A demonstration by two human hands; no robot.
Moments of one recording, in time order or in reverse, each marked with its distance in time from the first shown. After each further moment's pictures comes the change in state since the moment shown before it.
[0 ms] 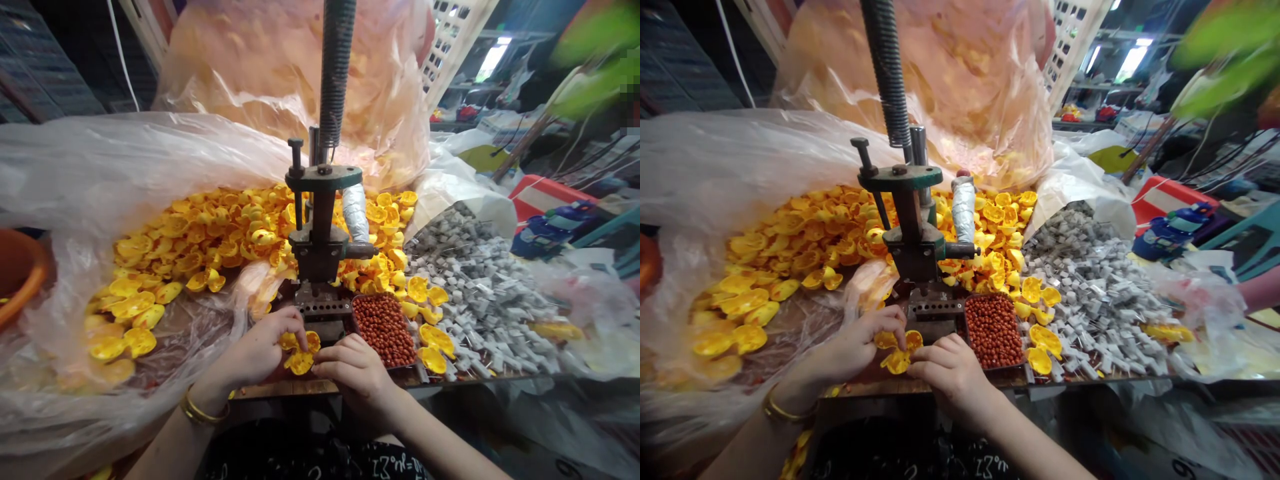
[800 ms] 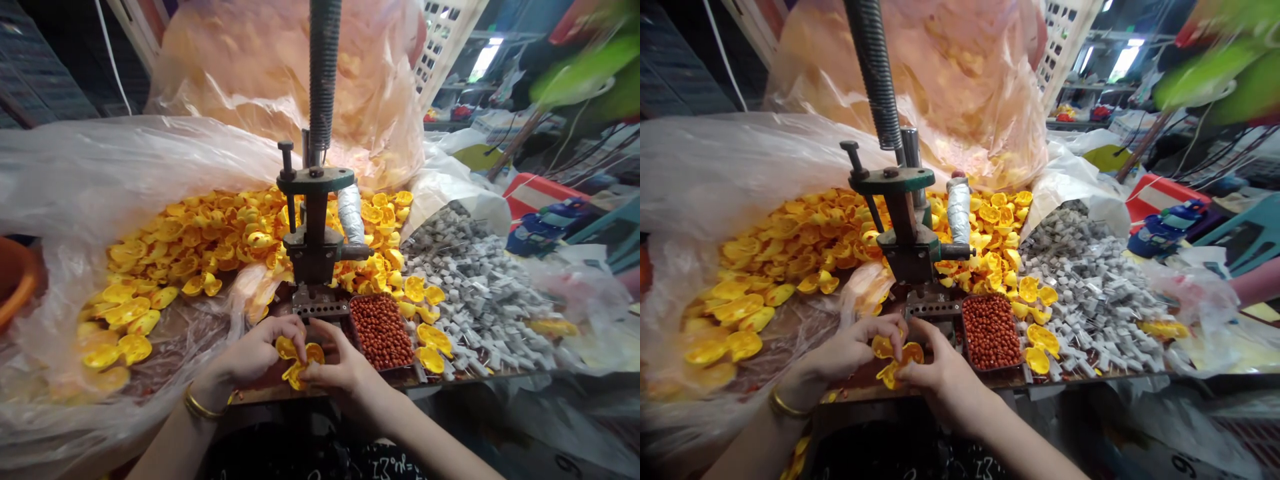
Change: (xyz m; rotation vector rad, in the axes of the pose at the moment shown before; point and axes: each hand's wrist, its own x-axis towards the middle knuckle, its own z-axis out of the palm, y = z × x) left_hand 0.002 -0.005 0.002 -0.476 -0.083 -0.037; right_hand 0.001 -0.005 0.009 0.116 -0.108 0.271
